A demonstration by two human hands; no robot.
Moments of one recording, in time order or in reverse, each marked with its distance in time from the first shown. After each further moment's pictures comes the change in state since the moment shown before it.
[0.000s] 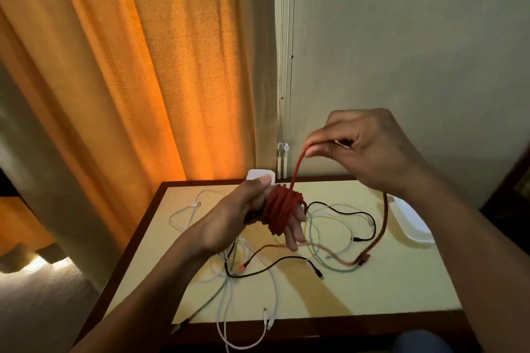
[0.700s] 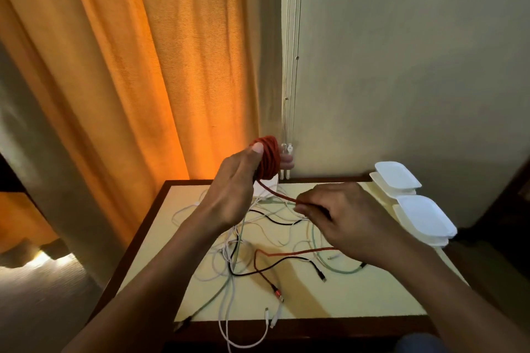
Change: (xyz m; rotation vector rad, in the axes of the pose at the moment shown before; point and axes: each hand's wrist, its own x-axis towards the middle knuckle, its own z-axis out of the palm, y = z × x) left_hand 0.015 0.011 -0.016 0.233 0.345 0.183; right_hand -0.058 -0.022 0.057 -0.082 -0.178 0.139
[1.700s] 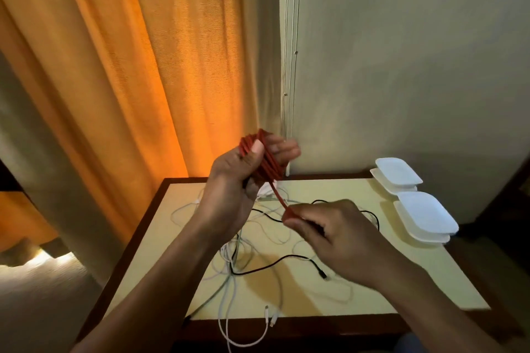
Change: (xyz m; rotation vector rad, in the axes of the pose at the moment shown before) left_hand -0.003 0.005 0.016 -0.726 0.063 0.013; right_hand -0.018 -0.009 0.021 0.209 -0.012 0.015
